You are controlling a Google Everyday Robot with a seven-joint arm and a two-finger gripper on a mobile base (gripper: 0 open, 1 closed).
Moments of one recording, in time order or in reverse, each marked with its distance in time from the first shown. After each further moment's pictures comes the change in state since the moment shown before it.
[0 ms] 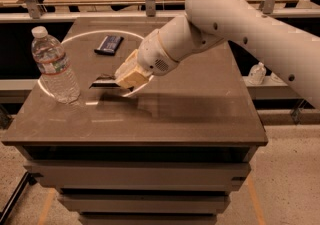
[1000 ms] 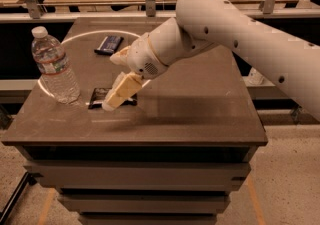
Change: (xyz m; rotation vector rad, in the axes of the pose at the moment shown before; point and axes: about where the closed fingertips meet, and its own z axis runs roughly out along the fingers) arm -0.019 0.011 0.020 -0.042 -0.066 -0.001
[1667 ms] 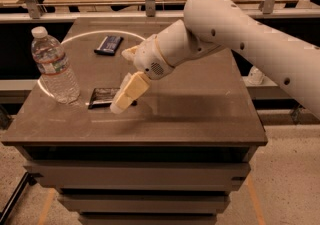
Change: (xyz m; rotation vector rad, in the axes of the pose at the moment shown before) arm 0.013 -0.007 -0.007 0.017 -0.012 0.069
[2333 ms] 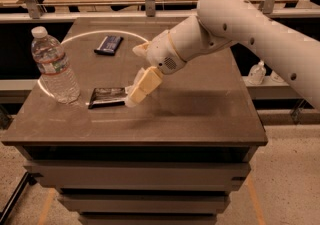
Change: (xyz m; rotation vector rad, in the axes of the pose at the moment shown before) arm 0.018 -0.018 -0.022 0.004 0.010 0.004
